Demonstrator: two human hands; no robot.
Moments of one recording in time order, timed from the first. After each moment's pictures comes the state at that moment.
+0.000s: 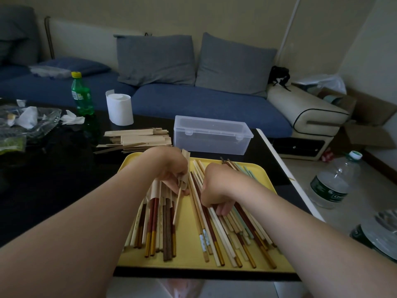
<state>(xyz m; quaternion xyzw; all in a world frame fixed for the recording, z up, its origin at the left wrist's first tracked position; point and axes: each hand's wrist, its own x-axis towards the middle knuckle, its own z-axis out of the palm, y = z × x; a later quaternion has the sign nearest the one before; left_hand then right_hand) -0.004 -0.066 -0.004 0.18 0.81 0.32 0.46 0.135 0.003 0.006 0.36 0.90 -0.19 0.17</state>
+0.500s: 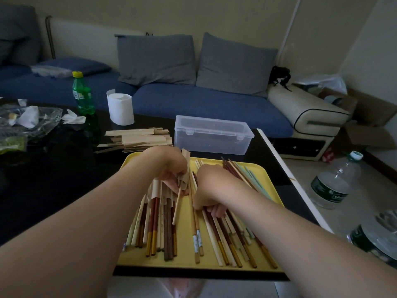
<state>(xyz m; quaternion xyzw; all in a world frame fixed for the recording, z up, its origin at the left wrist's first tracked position) -0.006 -0.069 -0.005 0.16 0.80 0.33 0.48 0.127 -0.017 0.005 0.37 0.90 -0.16 0.17</state>
